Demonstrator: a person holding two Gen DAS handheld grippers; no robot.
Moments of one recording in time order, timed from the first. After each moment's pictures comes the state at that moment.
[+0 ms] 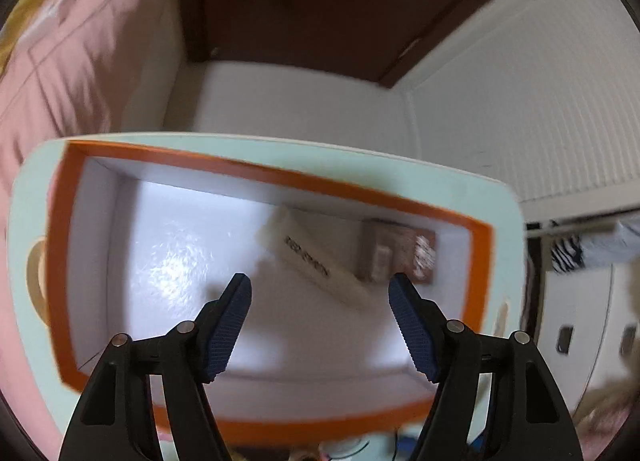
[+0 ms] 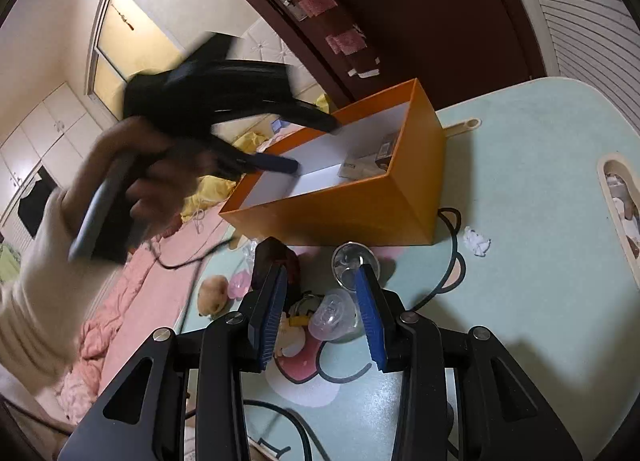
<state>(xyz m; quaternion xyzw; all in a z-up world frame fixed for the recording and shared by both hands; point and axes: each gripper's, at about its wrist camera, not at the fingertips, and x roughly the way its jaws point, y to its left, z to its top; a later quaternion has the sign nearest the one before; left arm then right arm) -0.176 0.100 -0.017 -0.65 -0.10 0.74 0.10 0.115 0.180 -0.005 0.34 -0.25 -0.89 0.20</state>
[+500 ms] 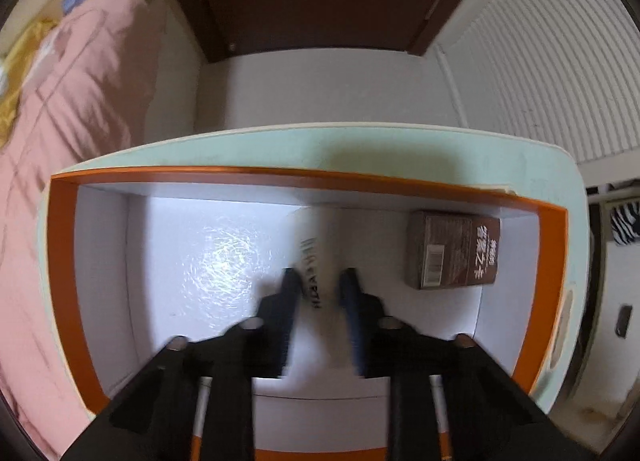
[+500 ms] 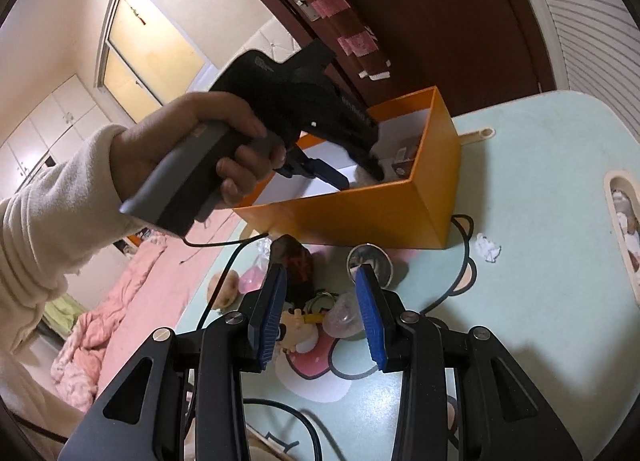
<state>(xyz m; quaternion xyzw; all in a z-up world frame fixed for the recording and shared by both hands) -0.171 0.120 -0.036 -0.67 0.00 0.73 0.08 0.121 0.179 0.006 0.34 -0.23 -0.89 0.22</state>
